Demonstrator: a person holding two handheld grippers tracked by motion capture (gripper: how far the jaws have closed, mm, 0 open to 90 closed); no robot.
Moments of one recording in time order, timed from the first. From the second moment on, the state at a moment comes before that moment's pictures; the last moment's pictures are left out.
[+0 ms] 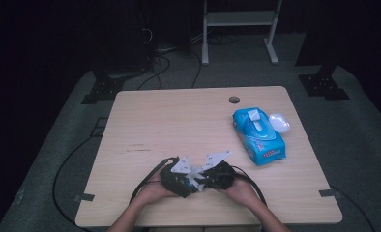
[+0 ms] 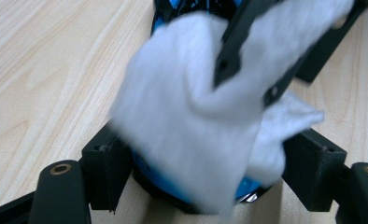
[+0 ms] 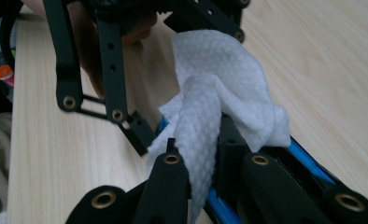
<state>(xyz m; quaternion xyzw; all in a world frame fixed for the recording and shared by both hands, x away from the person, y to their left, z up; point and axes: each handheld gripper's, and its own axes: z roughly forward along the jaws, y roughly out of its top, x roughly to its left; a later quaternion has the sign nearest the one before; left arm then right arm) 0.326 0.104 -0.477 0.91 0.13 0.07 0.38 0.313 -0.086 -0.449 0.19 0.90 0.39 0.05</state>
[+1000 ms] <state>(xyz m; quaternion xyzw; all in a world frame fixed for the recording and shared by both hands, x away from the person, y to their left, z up) 0.327 0.104 -0.477 0.91 0.13 0.07 0.38 0.353 -0.101 -0.446 0.28 0.88 0.36 0.08</state>
